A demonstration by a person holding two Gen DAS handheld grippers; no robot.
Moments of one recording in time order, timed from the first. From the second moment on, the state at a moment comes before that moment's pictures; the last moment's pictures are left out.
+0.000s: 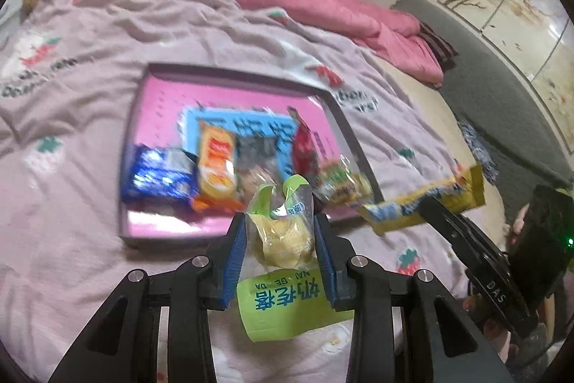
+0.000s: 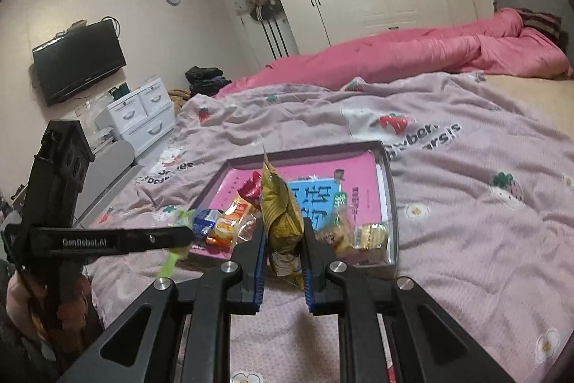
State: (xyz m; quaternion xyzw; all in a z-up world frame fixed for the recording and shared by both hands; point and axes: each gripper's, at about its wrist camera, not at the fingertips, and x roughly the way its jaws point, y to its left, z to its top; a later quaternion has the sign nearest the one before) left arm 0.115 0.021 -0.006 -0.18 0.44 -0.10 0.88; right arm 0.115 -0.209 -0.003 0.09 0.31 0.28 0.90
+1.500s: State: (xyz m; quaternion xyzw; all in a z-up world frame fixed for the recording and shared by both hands) left arm 0.167 0.031 -0.037 -0.08 0.42 -0.01 0.91; right arm 0.175 -0.212 -0.017 0.14 0.31 0.27 0.90
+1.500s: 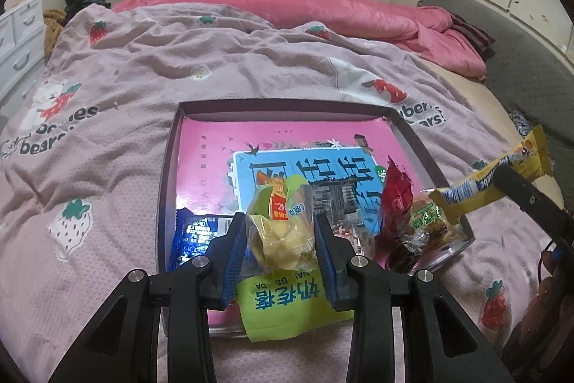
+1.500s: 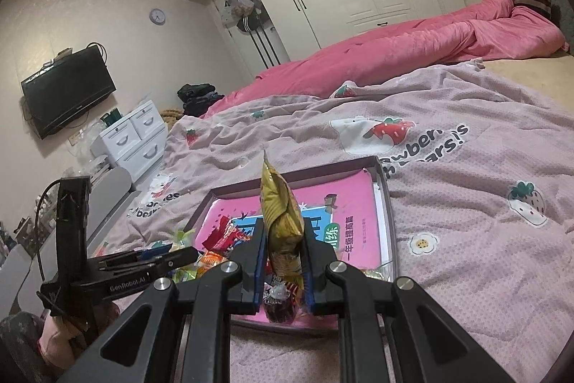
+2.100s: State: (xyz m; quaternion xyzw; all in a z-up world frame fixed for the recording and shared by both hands) left arm 0.172 0.027 -0.052 -0.07 0.43 -0.02 0.90; right arm 0.196 -0.204 -0.028 0.14 0.31 0.26 0.90
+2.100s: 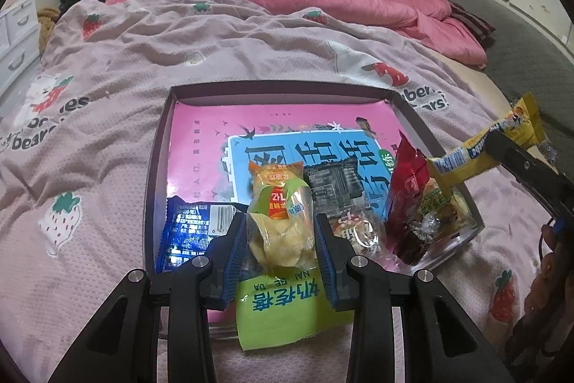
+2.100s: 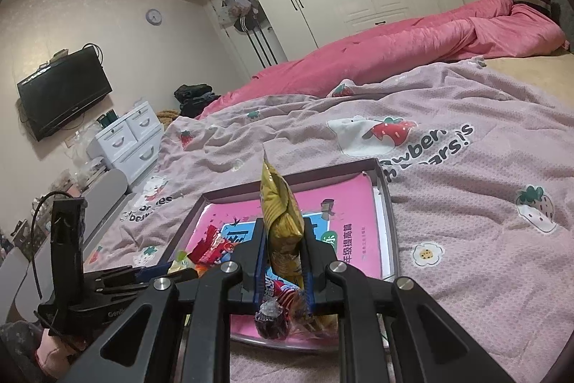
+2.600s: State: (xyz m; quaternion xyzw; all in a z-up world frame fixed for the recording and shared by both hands) left arm 0.172 0.026 -0.053 -0.06 0.43 -0.02 0.90; right arm 0.211 -0.188 -0.047 0.14 0.34 0.27 0.89
